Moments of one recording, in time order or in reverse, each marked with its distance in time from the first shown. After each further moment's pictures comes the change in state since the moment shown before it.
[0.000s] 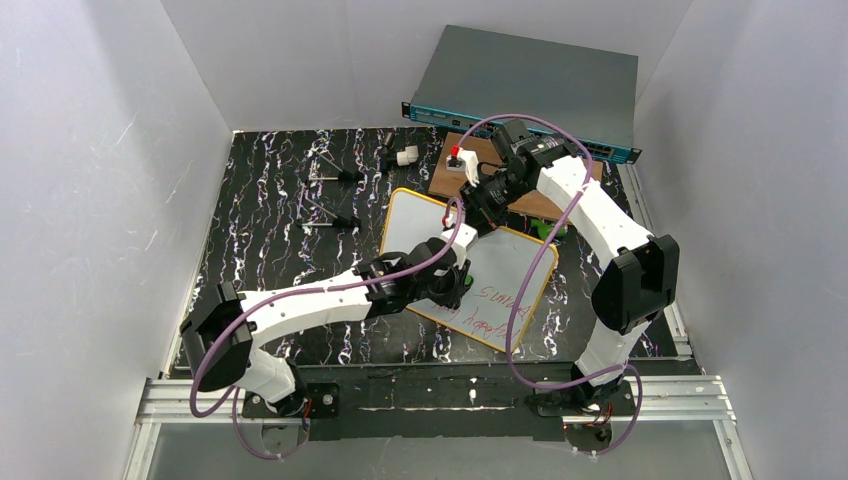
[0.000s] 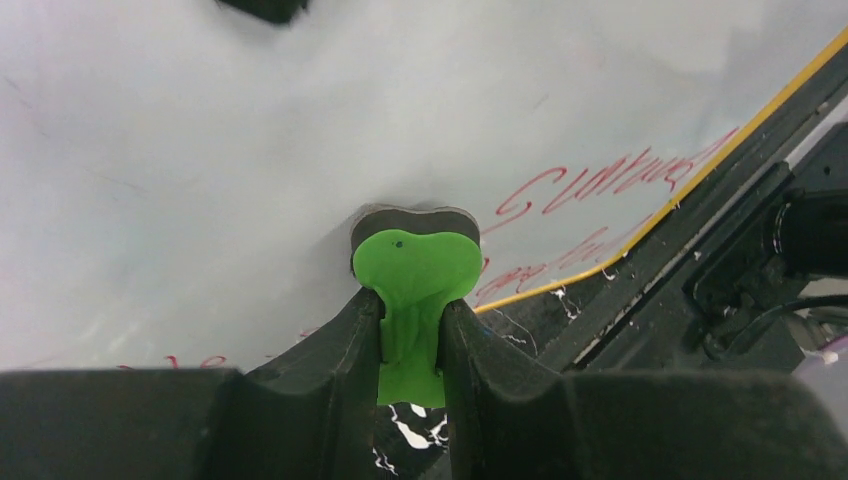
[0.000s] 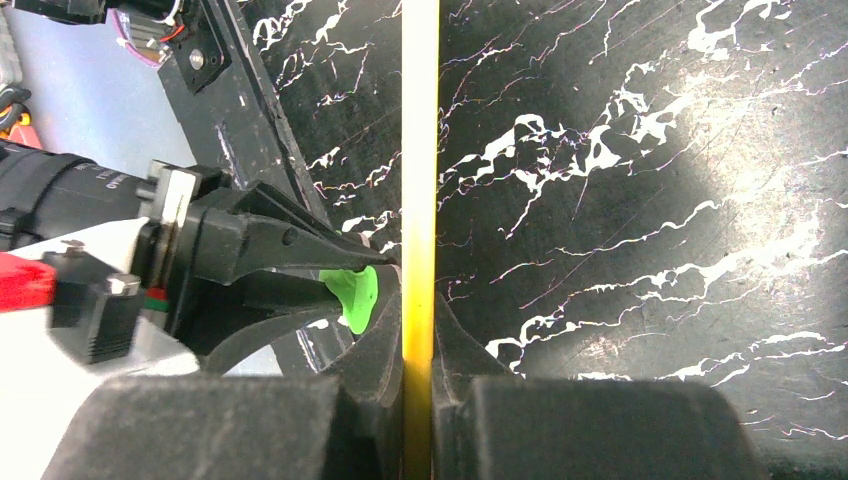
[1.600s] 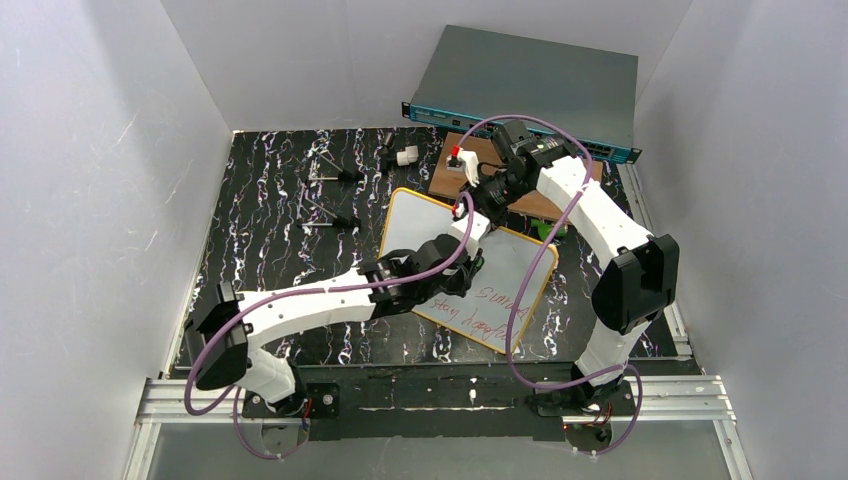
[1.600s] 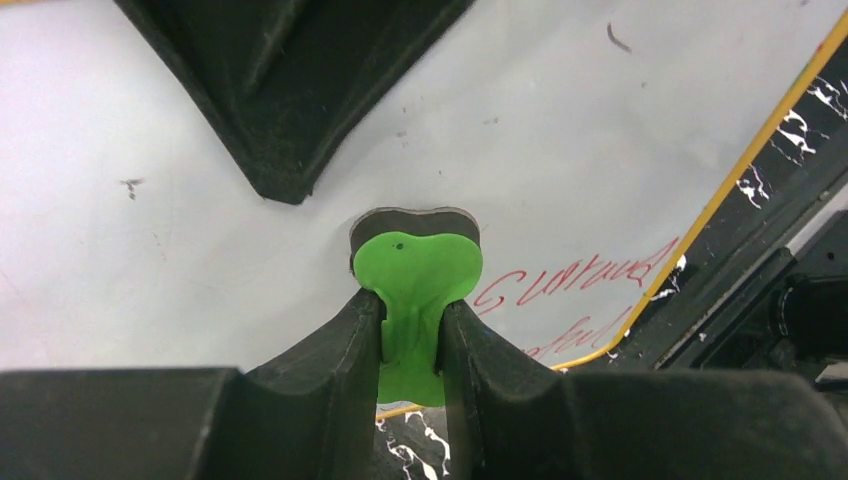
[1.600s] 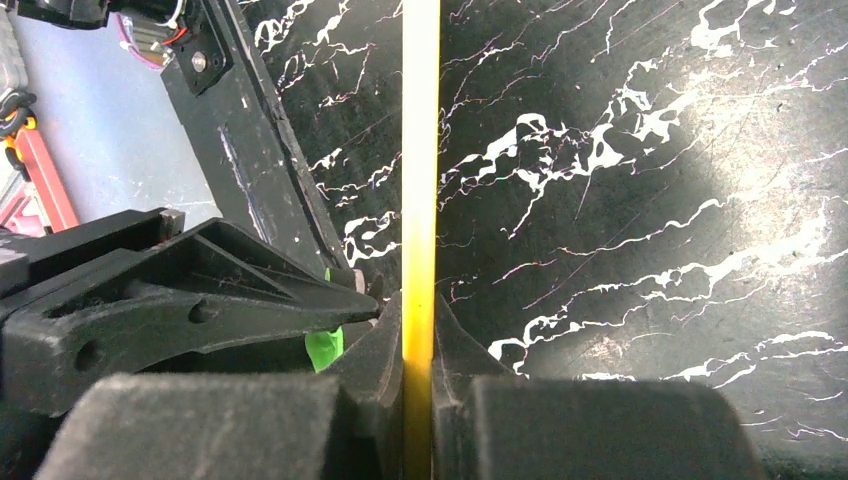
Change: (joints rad) left arm -0.062 0.027 0.105 0.024 -0.179 0.073; right arm -0.003 0.000 -0.006 0.004 -0.001 0.014
